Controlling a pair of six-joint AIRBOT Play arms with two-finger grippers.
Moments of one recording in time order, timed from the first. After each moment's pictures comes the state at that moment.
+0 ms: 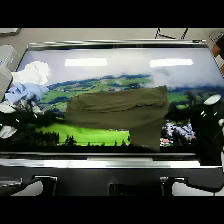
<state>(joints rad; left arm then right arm) 0.29 -1.26 0.95 0.86 -1.24 -1.29 -0.35 -1.44 1.15 -0.96 1.29 1.39</state>
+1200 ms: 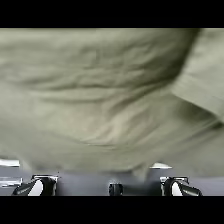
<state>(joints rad) 0.37 -0.79 1.91 1.00 -1.23 -1.42 -0.33 -0.78 1.93 -1.24 1.30 1.45</state>
